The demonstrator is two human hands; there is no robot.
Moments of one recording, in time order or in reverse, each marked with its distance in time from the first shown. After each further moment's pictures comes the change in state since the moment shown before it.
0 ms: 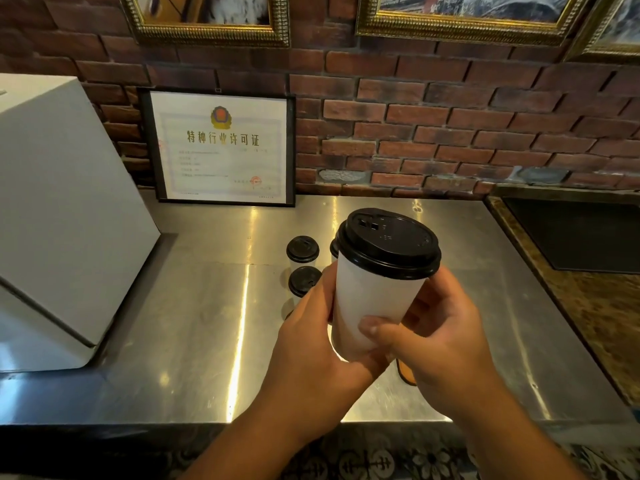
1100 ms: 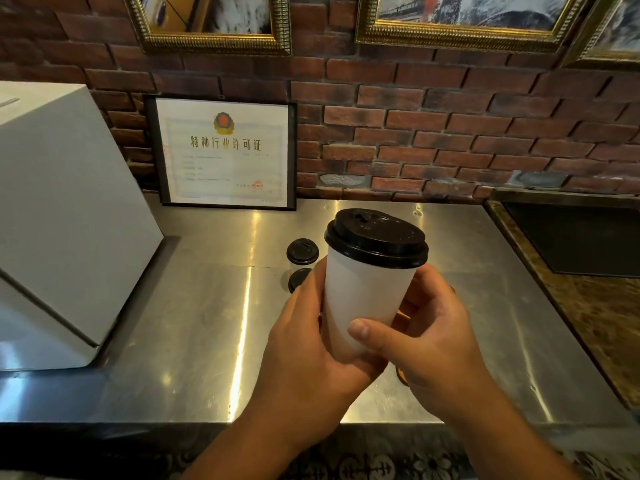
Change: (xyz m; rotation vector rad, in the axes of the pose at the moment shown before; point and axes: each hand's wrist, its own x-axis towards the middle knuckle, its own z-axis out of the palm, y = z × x) left_hand -0.011 0.023 -0.008 0.010 0.065 -0.031; right_hand -0.009 -0.021 0.006 0.059 -0.022 0.094
